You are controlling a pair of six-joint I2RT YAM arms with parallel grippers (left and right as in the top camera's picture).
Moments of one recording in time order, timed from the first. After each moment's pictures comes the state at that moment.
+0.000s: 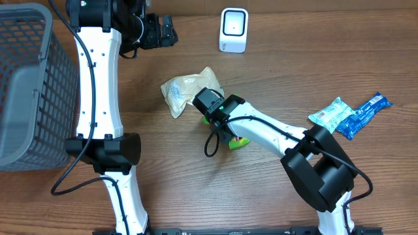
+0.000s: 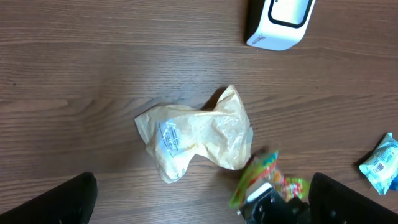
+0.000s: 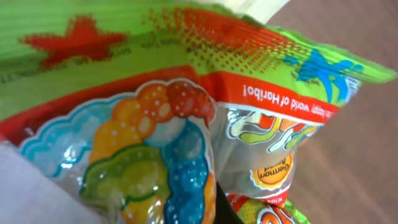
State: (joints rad) left arm -0.05 2.20 2.66 -1.60 0.23 -0.16; right arm 0.78 2.07 1.48 -0.90 0.24 0.00
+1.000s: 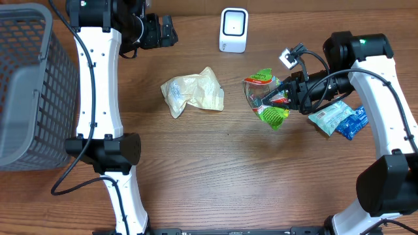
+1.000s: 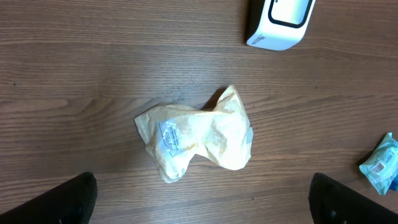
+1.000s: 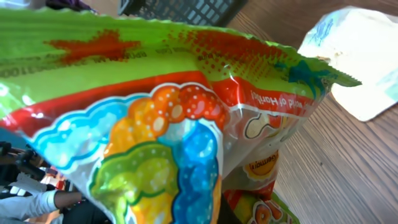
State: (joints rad) left arm -0.05 2.20 2.66 -1.60 0.23 -0.16; right arm 0.07 1.81 1.70 -1.64 -1.19 -0.90
